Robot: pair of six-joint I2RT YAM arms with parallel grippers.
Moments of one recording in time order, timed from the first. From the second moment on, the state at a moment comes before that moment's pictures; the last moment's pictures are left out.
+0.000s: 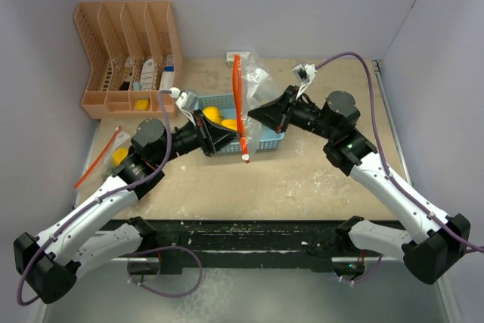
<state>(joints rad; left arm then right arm) -0.66 0.92 0.81 0.19 0.44 -0.66 0.57 1.10 1.02 0.15 -0.52 0.58</state>
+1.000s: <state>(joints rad) -0.66 1.07 0.85 0.33 0.46 -0.65 0.57 1.08 1.02 0.24 -0.58 0.67</state>
